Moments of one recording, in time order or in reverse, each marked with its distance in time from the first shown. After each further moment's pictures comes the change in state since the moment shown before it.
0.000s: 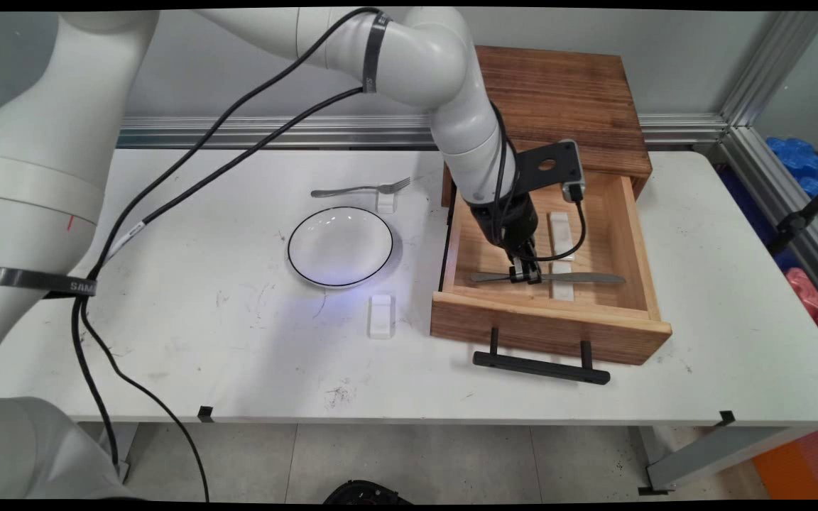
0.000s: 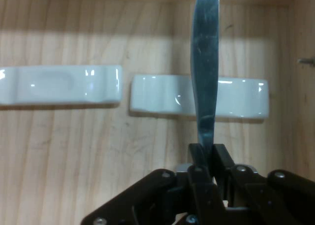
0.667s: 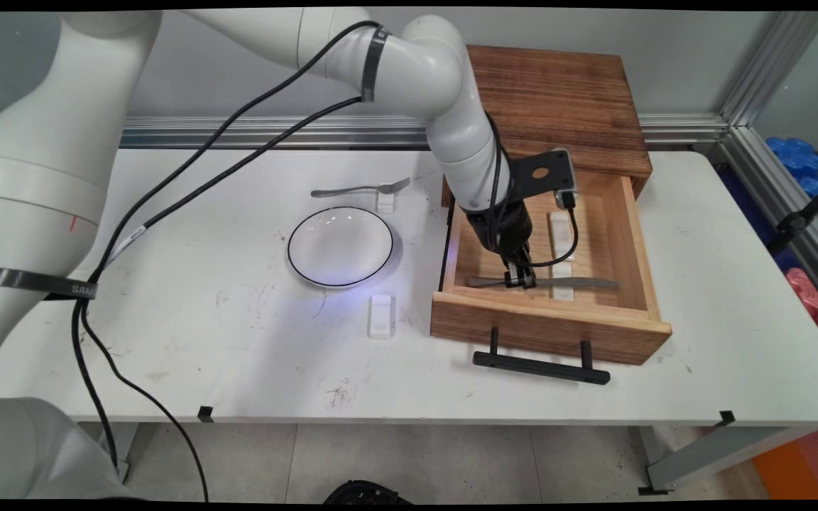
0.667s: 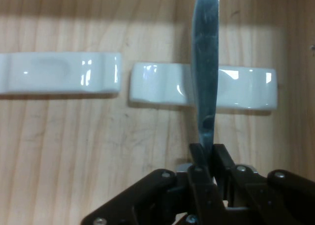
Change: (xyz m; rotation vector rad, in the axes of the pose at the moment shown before) arm -0.009 -0.003 0.012 -0.006 -0.005 -0.010
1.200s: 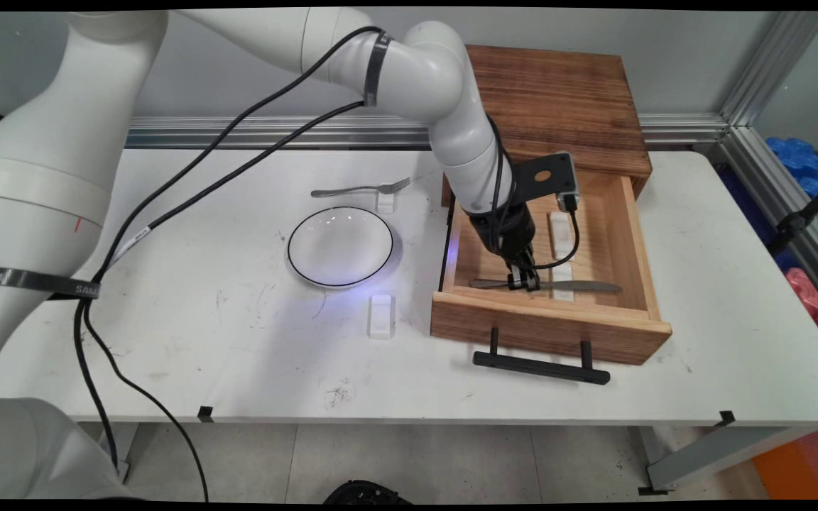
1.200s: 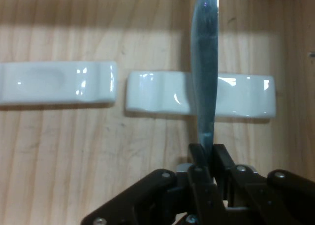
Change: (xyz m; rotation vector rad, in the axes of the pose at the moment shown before) arm 0.001 -0.001 0.006 -0.011 0.015 0.011
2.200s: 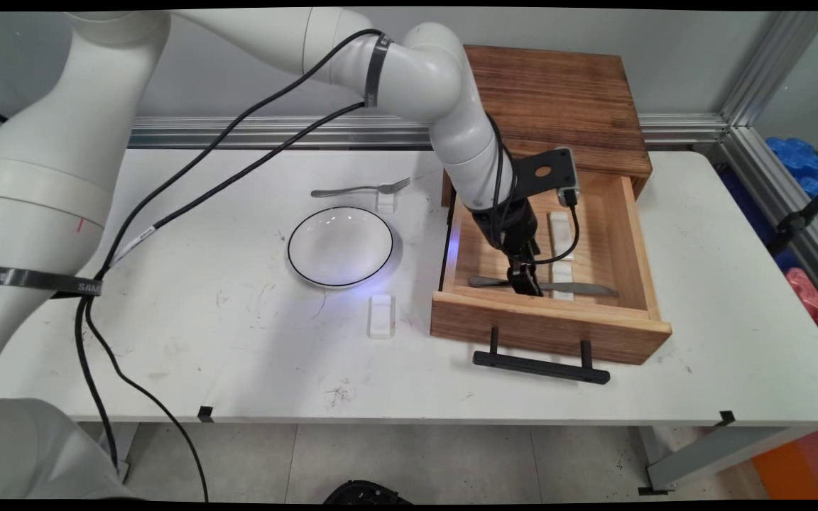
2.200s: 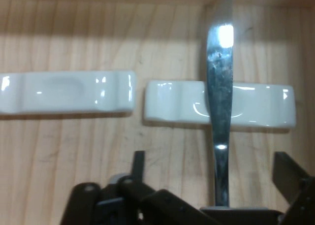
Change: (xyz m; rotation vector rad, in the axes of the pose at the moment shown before) arm -0.001 -0.009 0.003 0.018 0.025 0.004
